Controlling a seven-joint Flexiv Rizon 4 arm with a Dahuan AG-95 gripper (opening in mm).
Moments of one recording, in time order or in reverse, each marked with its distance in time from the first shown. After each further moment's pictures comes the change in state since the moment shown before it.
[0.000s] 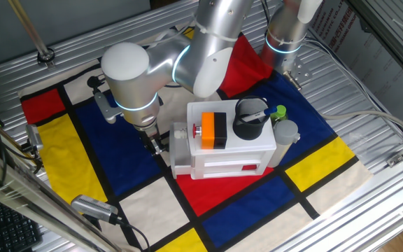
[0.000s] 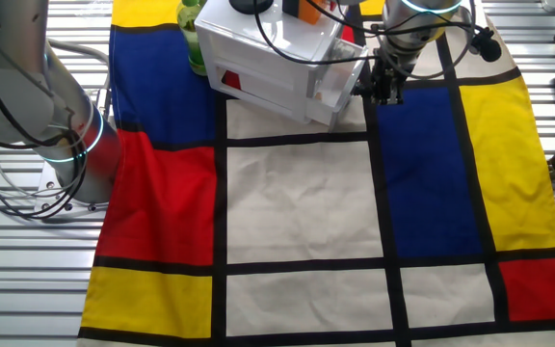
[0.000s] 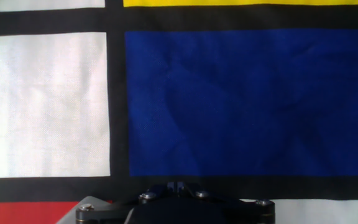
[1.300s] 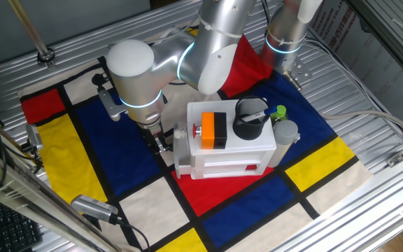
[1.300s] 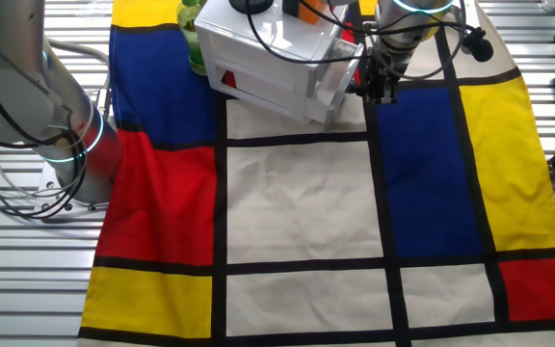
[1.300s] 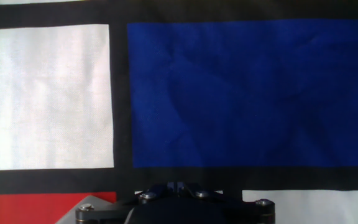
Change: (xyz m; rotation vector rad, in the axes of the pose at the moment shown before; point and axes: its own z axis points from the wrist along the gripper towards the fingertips) arm 0.009 0.003 -0.001 -0.007 -0.002 0.006
